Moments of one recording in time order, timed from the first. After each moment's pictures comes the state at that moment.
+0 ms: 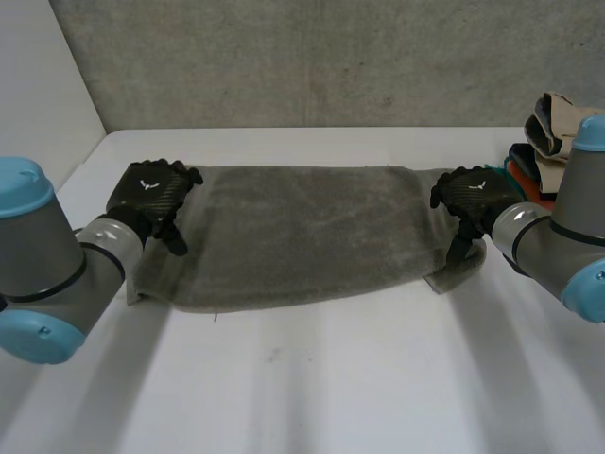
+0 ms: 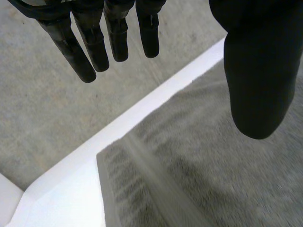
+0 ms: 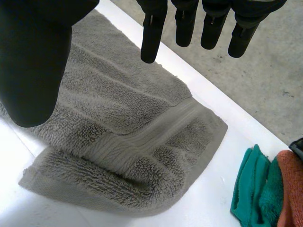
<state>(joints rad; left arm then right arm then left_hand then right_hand) 4.43 -1.95 -1.60 3.38 -1.44 3.49 1.83 -1.01 1.27 0.11 1.39 2.71 0.33 0.32 0.32 0.32 0.13 0.50 0.21 0.21 0.21 0.04</state>
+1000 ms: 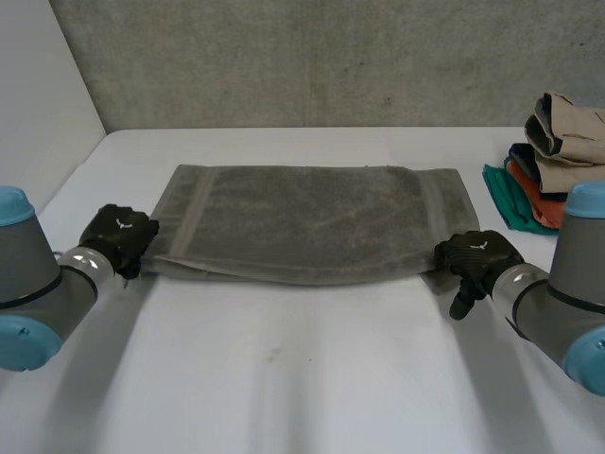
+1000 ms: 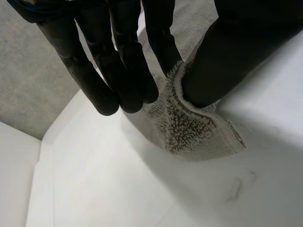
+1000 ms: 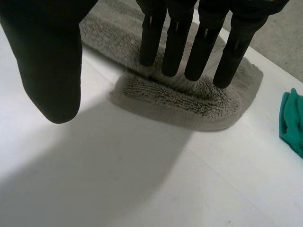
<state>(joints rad) 4.60 -2.09 -1.63 3.38 -1.39 3.81 1.83 -1.07 1.57 0.00 1.44 2.72 1.15 1.20 1.19 1.19 0.99 0.56 0.57 0.57 0.56 0.39</state>
